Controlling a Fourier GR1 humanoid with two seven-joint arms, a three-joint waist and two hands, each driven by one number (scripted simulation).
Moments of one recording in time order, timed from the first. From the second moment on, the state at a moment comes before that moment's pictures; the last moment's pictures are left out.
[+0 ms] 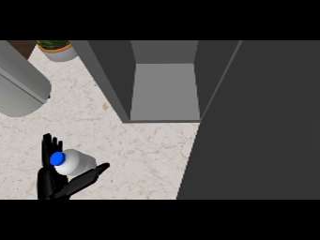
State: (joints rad) left arm 0.16 0.00 0.01 -1.37 0.18 0.41 -0.42; right arm 0.14 -0.23 0.72 -2.47 0.15 -0.36 0.33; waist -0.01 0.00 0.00
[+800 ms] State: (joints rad) left arm 0.11 0.00 0.03 -1.09 0.32 0.37 -0.68; right arm 0.12 -0.26 0.79 -2.45 0.17 -0.43 0.31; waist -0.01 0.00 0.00
